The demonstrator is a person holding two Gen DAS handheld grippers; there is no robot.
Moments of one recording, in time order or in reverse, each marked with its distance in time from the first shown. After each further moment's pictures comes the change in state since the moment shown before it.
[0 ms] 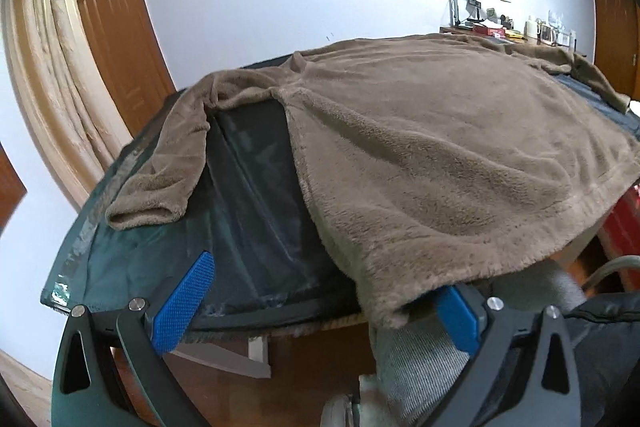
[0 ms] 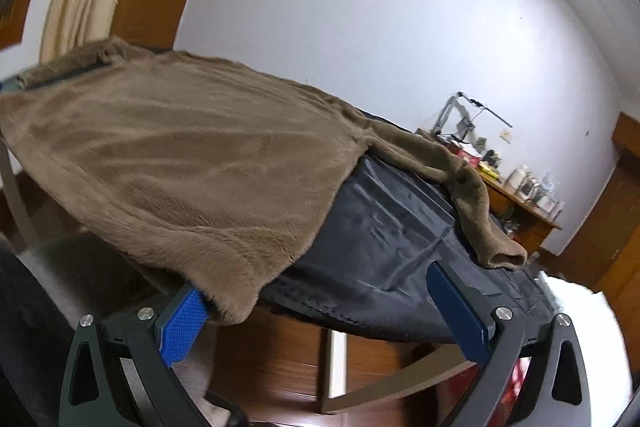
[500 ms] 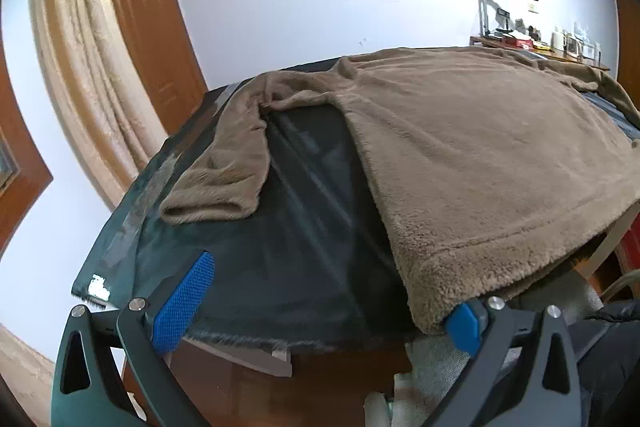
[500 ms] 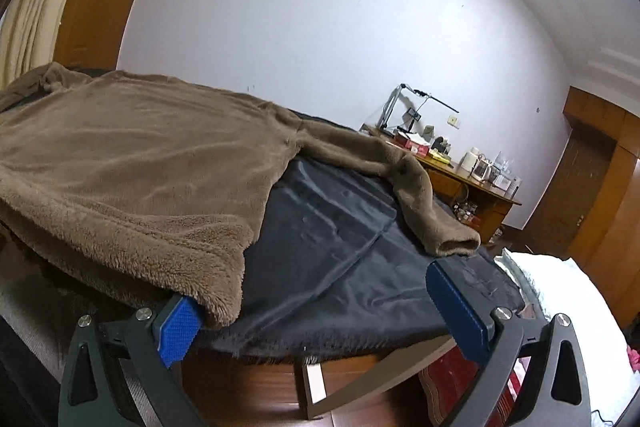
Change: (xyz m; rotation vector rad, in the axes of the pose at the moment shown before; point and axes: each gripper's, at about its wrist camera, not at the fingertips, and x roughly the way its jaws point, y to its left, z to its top) left arm -0.011 0.057 -0.002 -0.071 0.010 0.066; right arm 0.003 -0.034 0.002 0.148 0.010 -0.154
